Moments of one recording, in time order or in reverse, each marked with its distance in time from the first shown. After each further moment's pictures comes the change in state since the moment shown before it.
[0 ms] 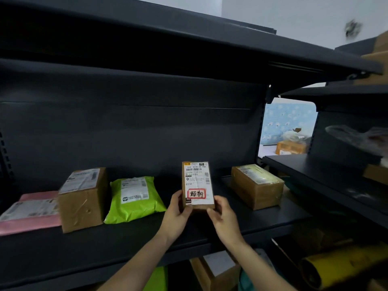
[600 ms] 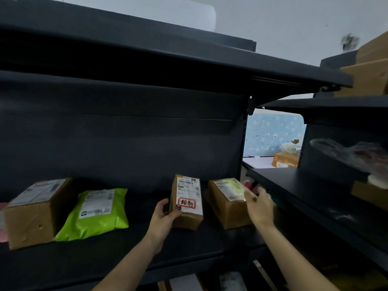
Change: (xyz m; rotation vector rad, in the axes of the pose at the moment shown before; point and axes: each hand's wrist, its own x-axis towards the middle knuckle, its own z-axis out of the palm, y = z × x) left_hand 0.038 0.013 0.069 -0.274 0.122 -0.252; right_hand 0.089 0.038 -0.166 -0.330 0.392 0.190
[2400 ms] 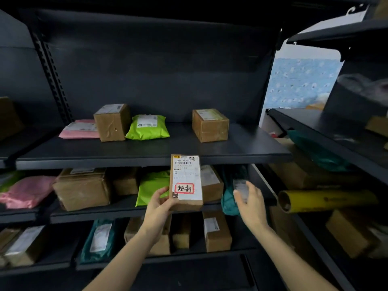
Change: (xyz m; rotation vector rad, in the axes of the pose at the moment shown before) left_hand -0.254 -0.075 -0.060 -0.097 0.217 -0.119; right_hand -0.253 0.061 -0.045 -0.093 -0.346 -0.113
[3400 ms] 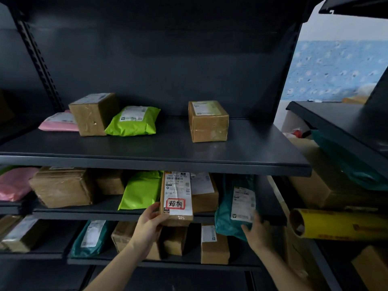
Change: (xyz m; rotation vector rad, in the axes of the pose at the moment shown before) left_hand 0.057 -0.063 0.037 -0.112 0.097 -0.154; right_hand 0.083 0.131 0.047 -0.332 -0.347 0.250
